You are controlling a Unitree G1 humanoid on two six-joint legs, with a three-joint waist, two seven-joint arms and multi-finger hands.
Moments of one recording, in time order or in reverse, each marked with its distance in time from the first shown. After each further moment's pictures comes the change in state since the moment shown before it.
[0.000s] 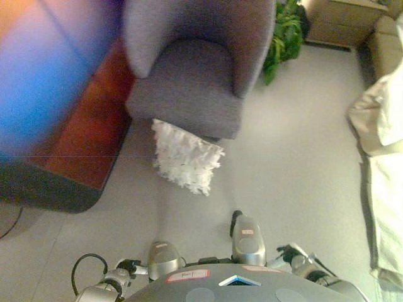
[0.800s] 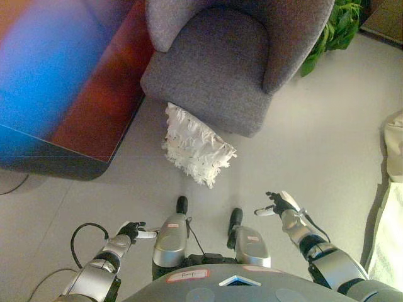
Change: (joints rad) left arm -0.183 0.082 -0.111 -0.097 -0.064 -0.043 -0.044; right arm -0.274 0.010 0.075 -0.035 0.114 -0.126 -0.139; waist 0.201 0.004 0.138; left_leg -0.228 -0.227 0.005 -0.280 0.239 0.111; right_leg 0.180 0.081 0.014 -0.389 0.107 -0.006
